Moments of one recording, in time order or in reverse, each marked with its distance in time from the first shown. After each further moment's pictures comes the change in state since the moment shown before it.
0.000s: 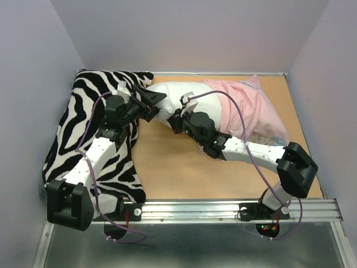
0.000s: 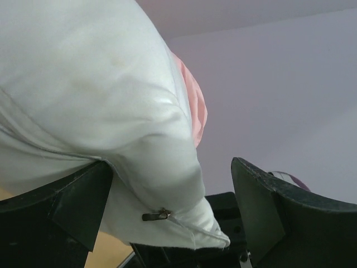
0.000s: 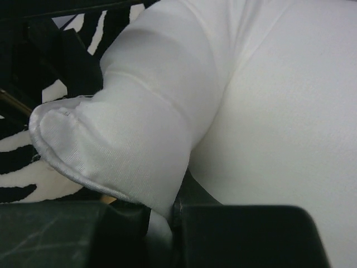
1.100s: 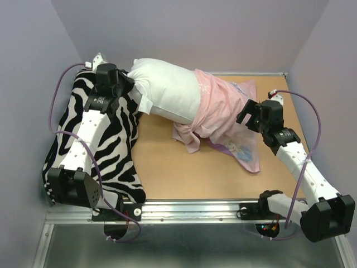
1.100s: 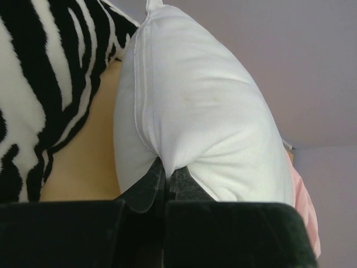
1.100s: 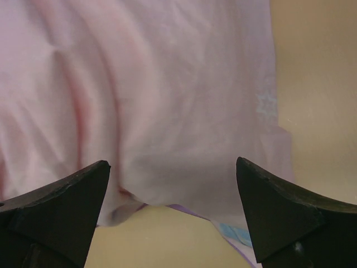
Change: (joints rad) left arm 0.076 0.214 0.544 -0.567 -0.528 0.467; right arm -0.705 -0.497 -0.124 -0.813 0.018 0.227
